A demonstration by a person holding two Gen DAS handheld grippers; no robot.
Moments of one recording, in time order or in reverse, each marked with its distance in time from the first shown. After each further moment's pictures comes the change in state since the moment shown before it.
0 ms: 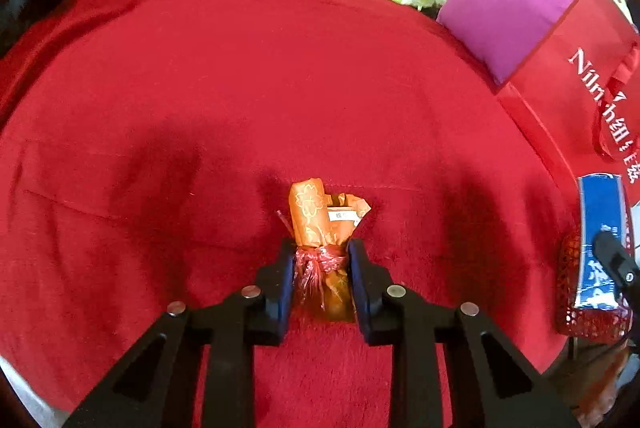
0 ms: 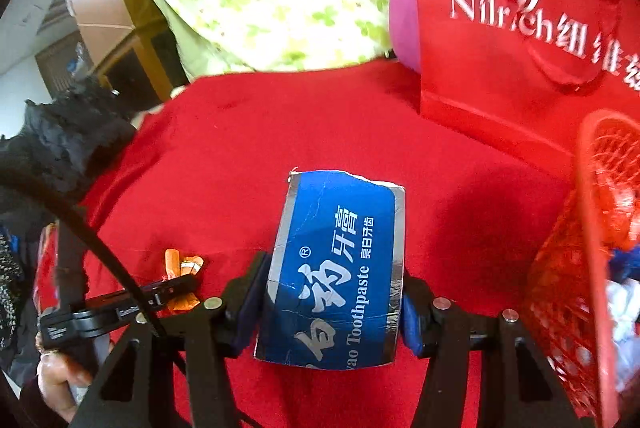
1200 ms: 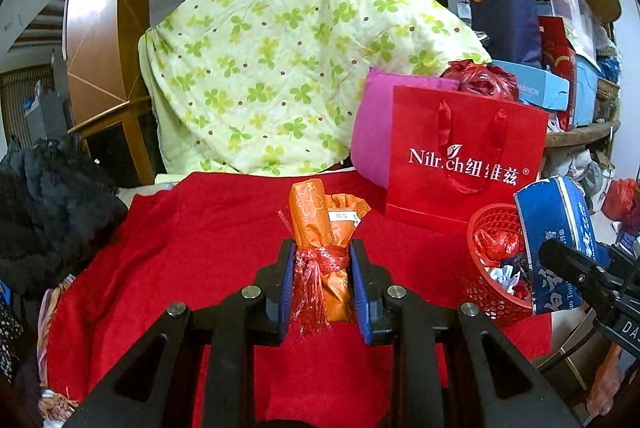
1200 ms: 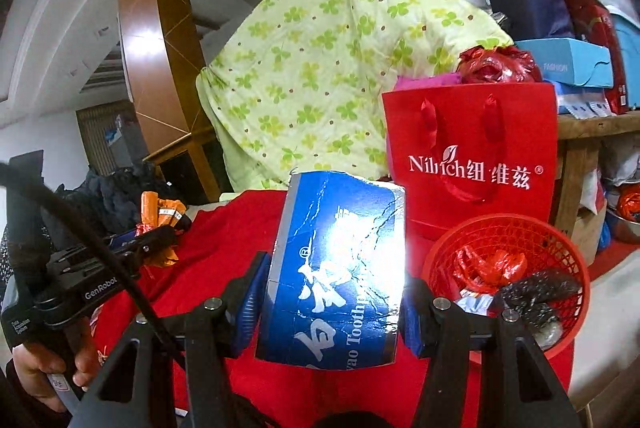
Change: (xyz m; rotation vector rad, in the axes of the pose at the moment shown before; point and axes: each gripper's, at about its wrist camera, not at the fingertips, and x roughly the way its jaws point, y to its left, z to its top) left arm -0.262 -0.158 -0.068 0.419 -0.574 0.091; right arm -0.235 -0.004 -0.030 -0.002 -0.389 0.056
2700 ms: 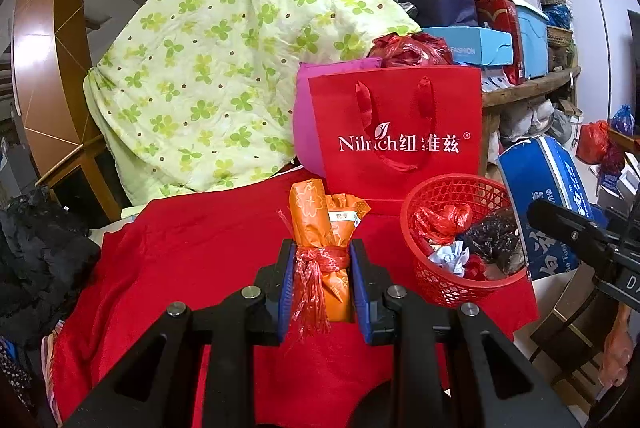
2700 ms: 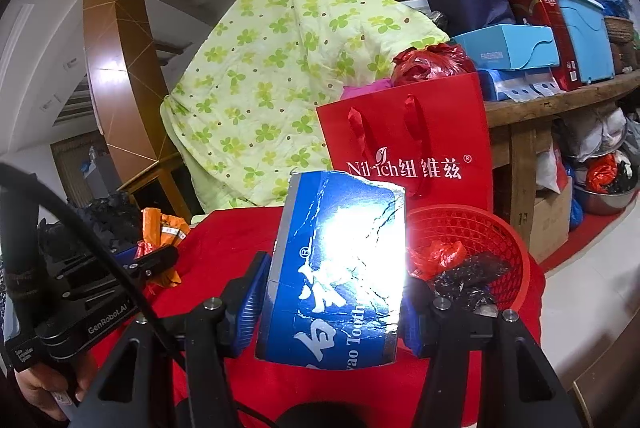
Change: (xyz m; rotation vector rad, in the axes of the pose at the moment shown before) left arm -0.002 -0.091 -0.002 0.191 0.013 -0.098; right arm -0.045 -0.067 -0.008 0.108 -0.041 -0.091
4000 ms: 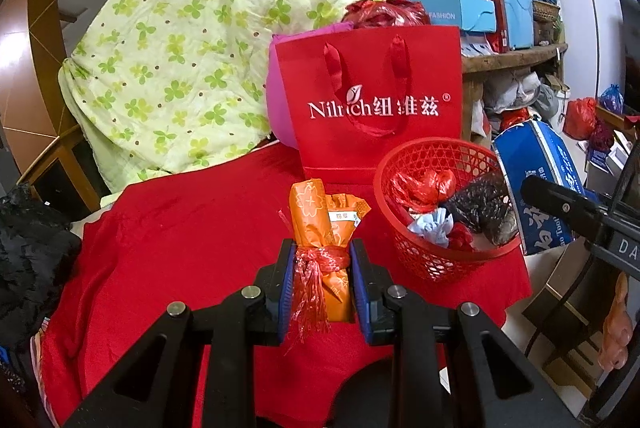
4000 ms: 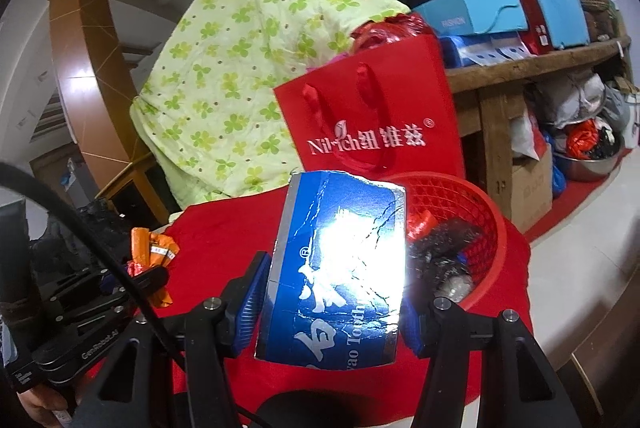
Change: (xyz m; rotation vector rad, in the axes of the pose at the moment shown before) left arm 0.030 -0.028 -0.020 0.036 0.093 -0.061; right arm 0.017 -0.043 -0.019 0.094 0.056 -0.086
